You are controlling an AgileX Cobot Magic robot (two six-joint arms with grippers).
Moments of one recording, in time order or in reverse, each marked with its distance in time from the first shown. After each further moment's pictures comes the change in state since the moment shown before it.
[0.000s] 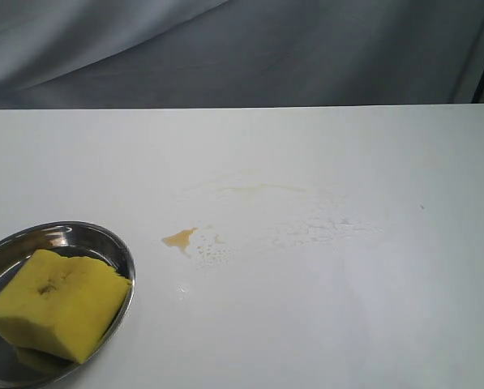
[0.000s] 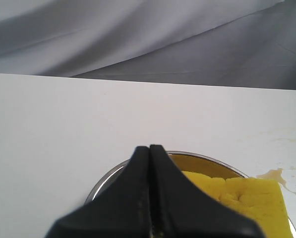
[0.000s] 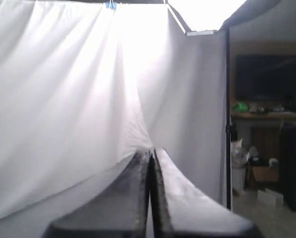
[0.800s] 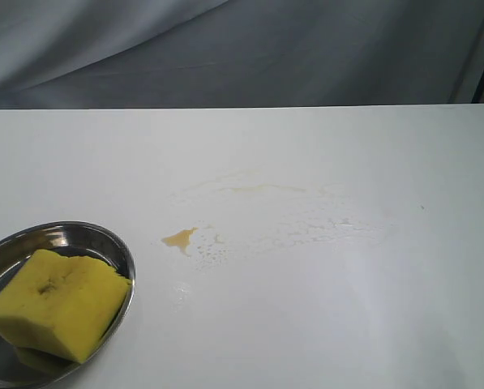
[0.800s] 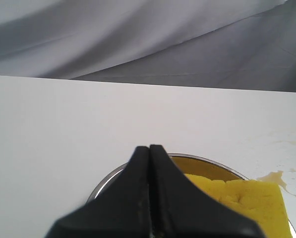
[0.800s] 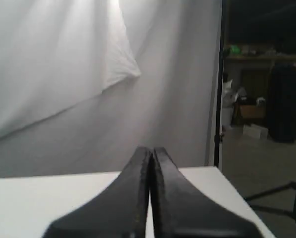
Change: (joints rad) left arm 0.000 0.000 0.000 0.000 -0.008 0.000; right arm 0.002 -0.063 0.435 -0.030 -0.165 0.000
